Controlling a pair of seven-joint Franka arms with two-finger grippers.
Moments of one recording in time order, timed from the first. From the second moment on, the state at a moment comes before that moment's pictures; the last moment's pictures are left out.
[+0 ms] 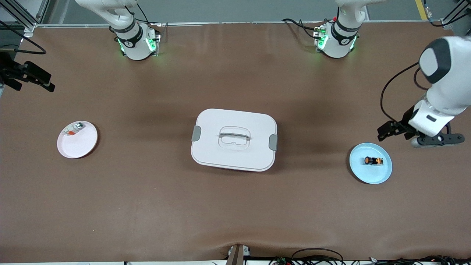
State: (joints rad) left arm 0.17 0.05 -0.19 -1.89 0.00 2.04 -0.07; right arm 0.00 -0.08 -0.02 -1.58 0.01 1.51 0.04
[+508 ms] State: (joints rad) left arm 0.17 0.03 -0.21 -1.72 0.00 1.82 -0.07; right arm 0.00 -0.08 -0.02 -1.58 0.01 1.52 0.04
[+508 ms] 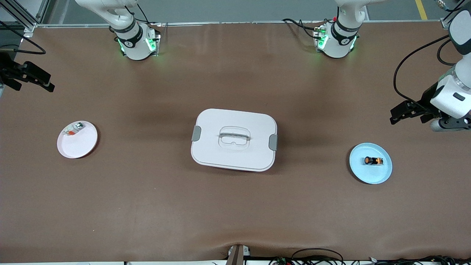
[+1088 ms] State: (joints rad) left arm 0.17 0.06 -0.21 -1.71 0.00 1.82 -0.07; right arm 0.00 -0.08 -0.02 -1.58 0.01 1.52 0.04
